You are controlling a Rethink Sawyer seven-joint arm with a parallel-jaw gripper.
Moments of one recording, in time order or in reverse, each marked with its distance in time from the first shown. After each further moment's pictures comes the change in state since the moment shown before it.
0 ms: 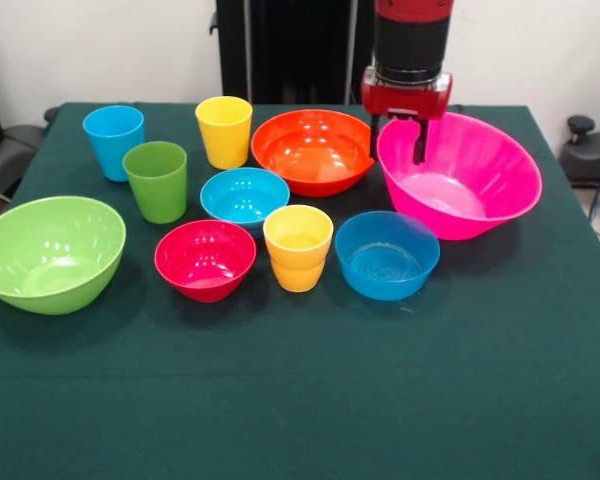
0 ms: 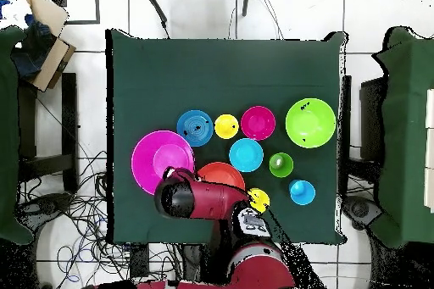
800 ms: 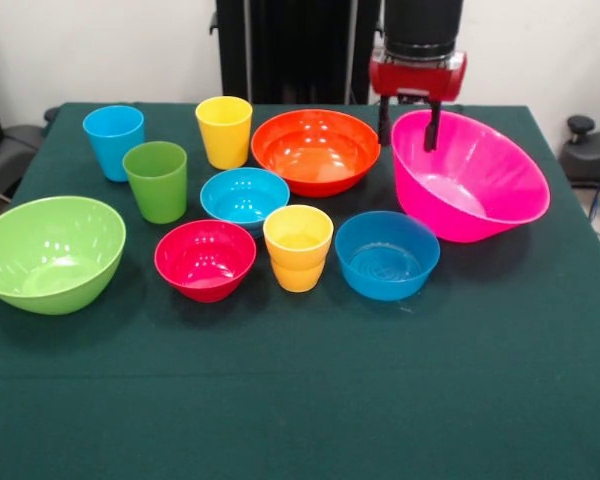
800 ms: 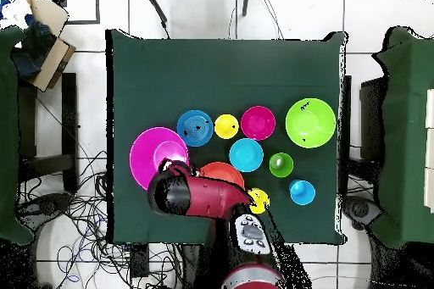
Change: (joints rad) arm 0.028 -0.106 -0.011 0.001 0.063 0.066 0.000
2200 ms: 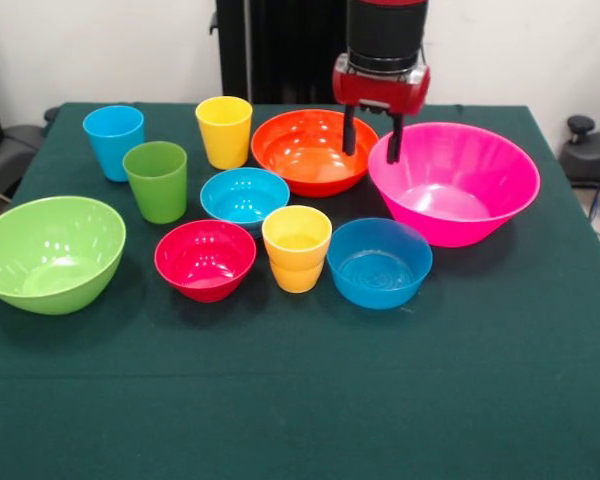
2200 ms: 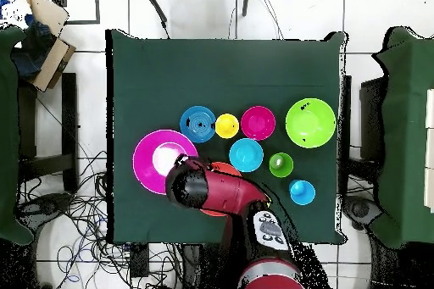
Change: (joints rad) arm -0.049 0.043 -0.034 -0.050 -0.002 0.018 0.000
